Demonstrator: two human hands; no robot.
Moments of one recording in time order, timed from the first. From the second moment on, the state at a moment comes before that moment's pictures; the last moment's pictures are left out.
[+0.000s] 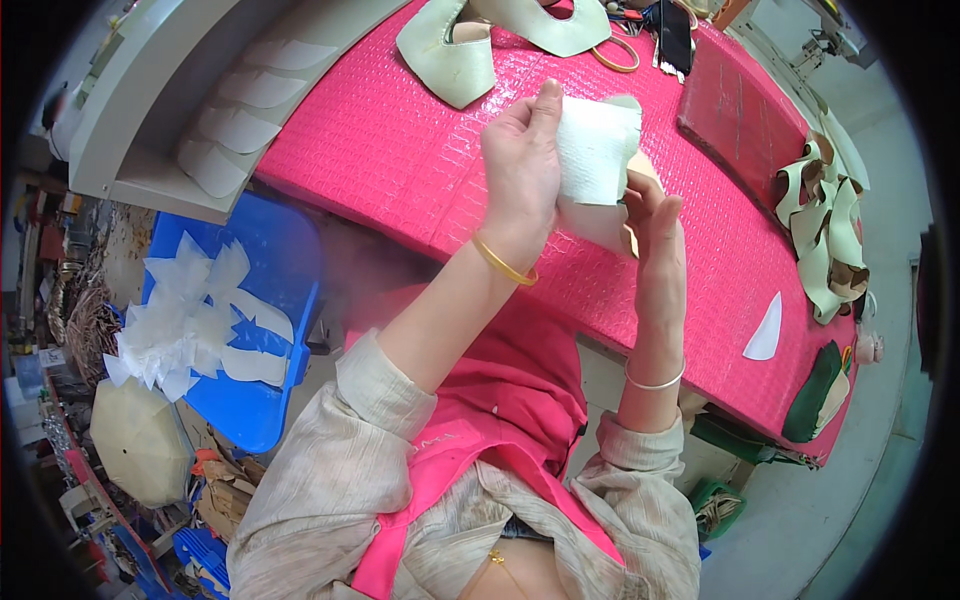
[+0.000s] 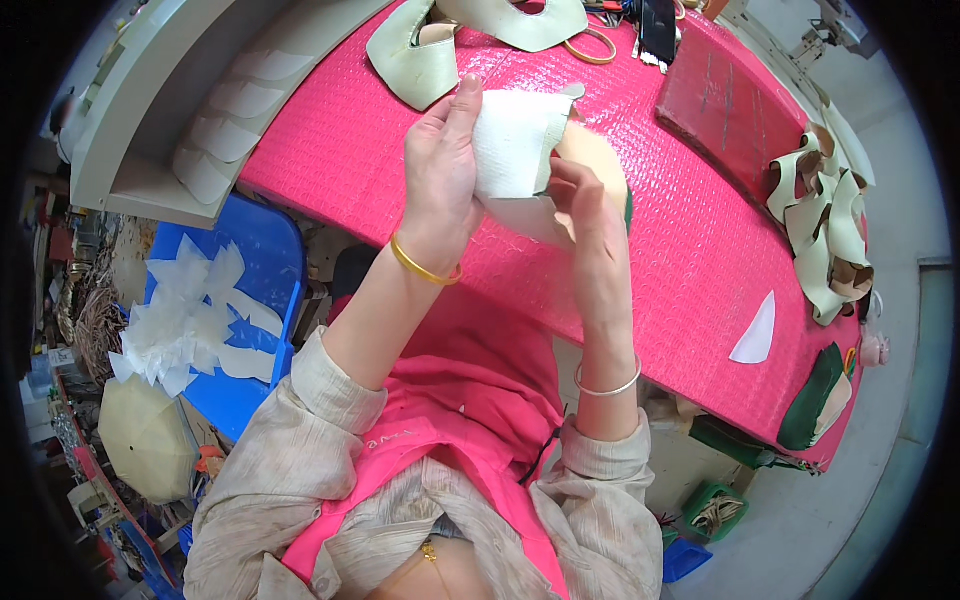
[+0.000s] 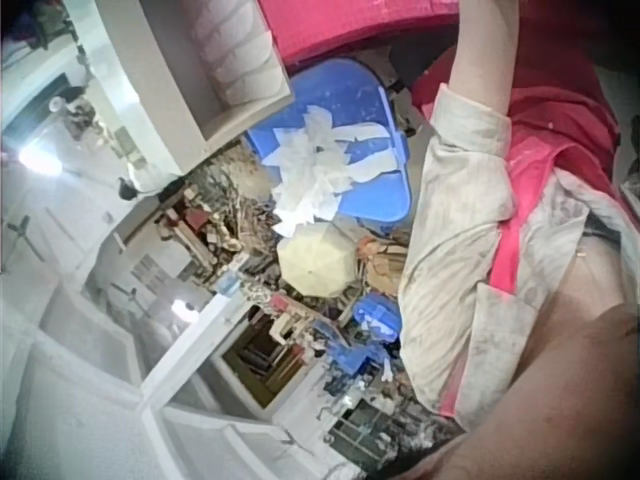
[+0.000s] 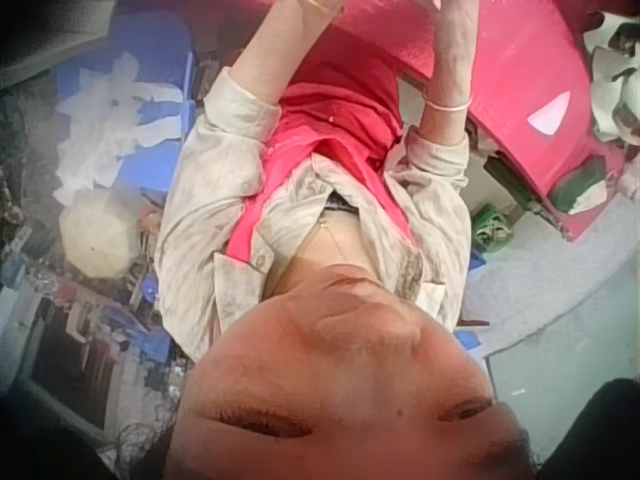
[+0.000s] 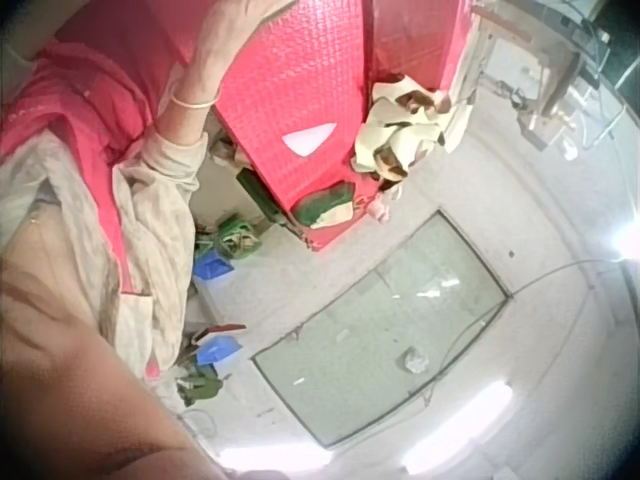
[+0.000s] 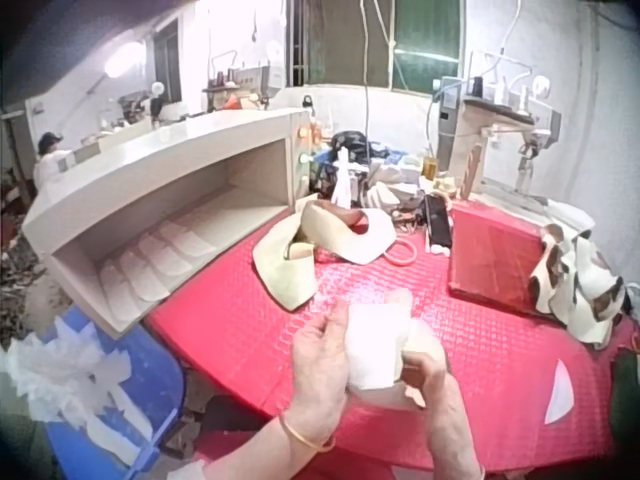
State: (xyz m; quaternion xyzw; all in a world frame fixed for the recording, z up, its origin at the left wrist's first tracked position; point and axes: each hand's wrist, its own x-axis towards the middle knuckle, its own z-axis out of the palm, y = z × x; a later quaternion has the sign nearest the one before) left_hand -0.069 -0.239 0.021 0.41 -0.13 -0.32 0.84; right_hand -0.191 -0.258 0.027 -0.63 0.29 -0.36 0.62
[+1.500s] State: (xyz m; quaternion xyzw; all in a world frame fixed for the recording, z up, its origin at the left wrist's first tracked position) left_hand -0.036 -0.173 -0.019 0.64 -0.34 -0.27 0.63; right_hand -0.121 -0.221 -0.020 -0.86 0.22 -0.36 0.29
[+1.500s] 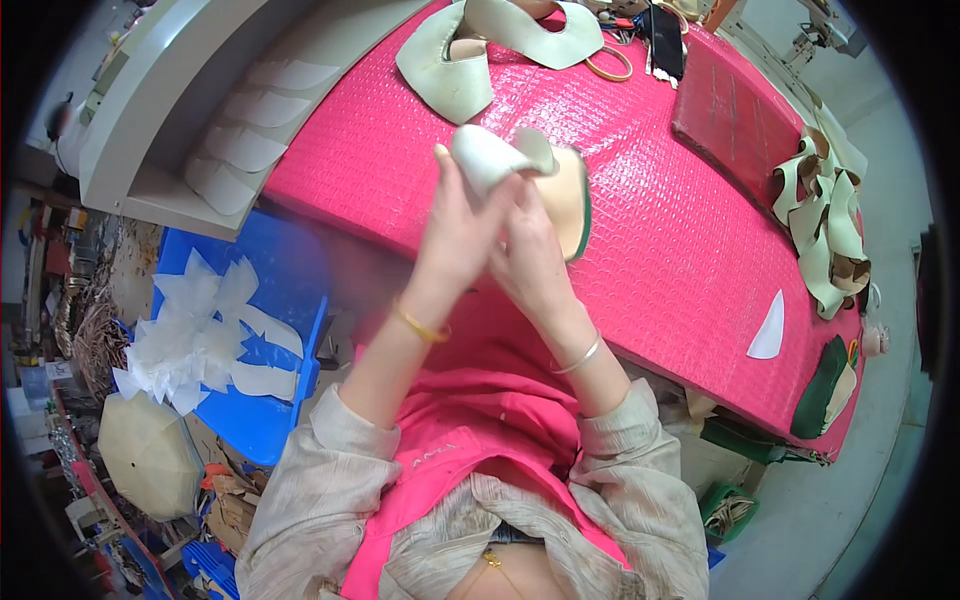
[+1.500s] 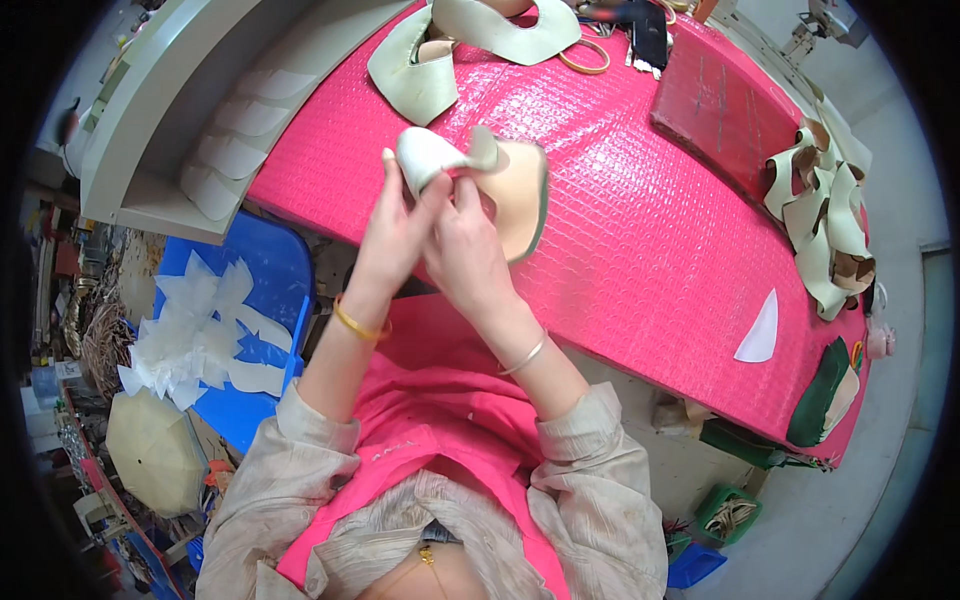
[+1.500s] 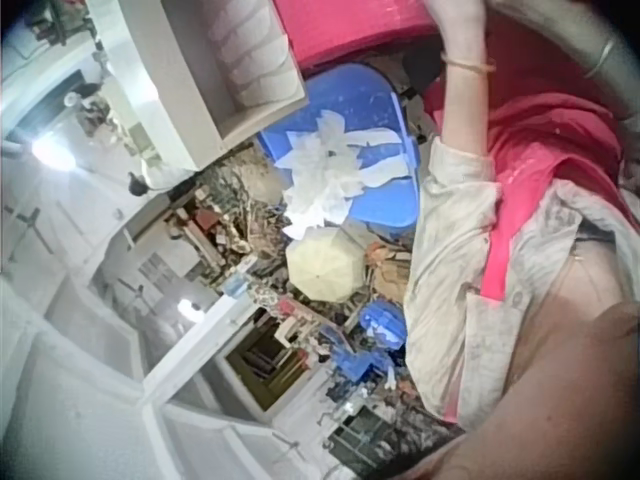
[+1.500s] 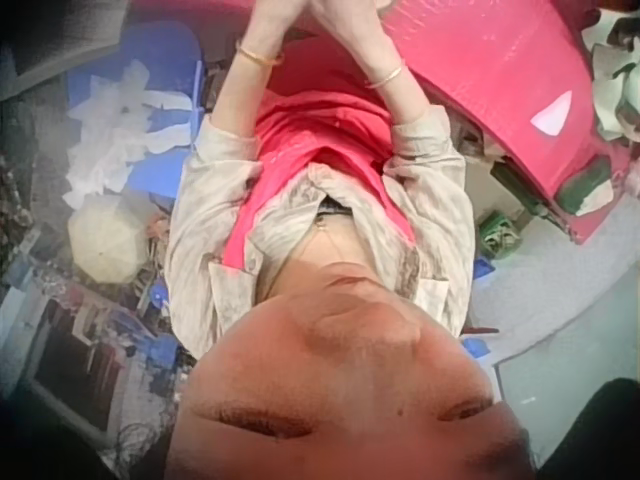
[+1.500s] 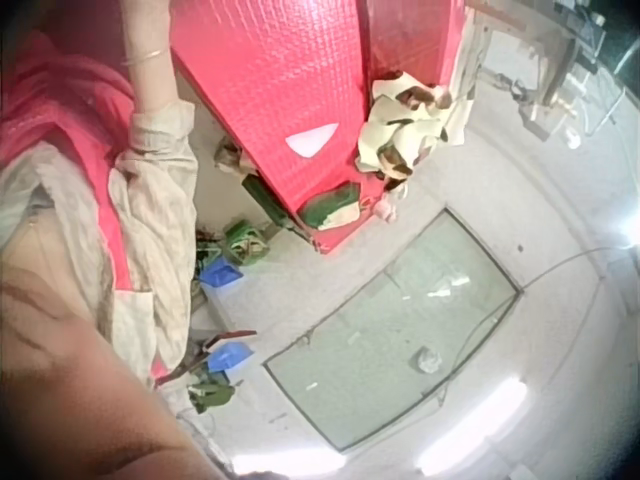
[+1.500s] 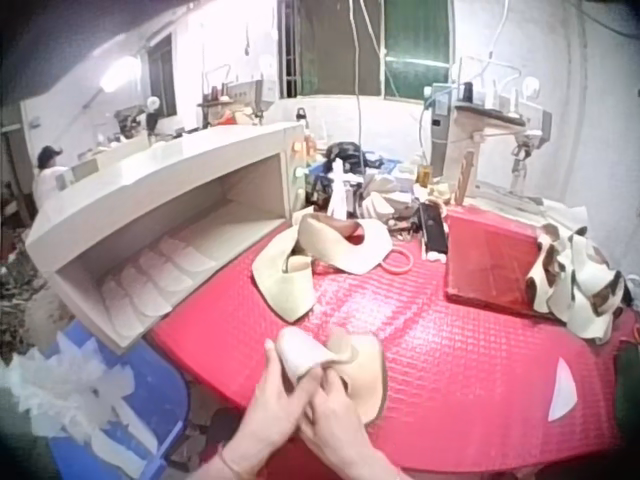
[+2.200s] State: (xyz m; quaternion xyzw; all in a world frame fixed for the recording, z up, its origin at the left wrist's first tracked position) left_hand 0.025 -0.190 -0.007 0.63 -0.25 0.02 0.74; right_hand -0.135 -0.247 0.015 -0.55 0.24 -0.32 0.73
